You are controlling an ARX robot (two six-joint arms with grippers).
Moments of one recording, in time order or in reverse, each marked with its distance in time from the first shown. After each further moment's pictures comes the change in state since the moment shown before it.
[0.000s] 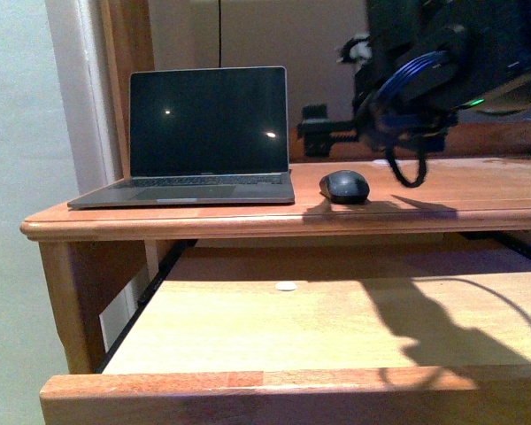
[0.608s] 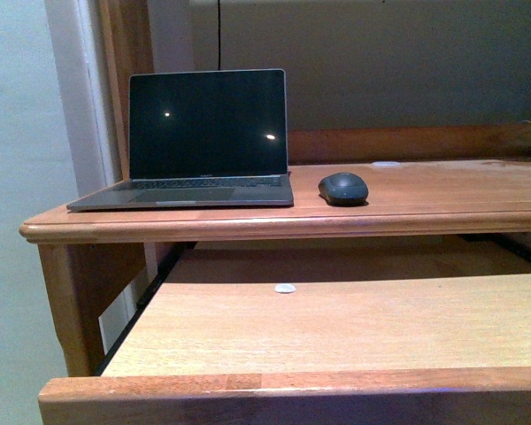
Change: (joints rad) left arm 0.000 0.000 0.000 0.000 0.000 0.000; right arm -0.463 -0.840 -1.203 0.474 -0.761 0.057
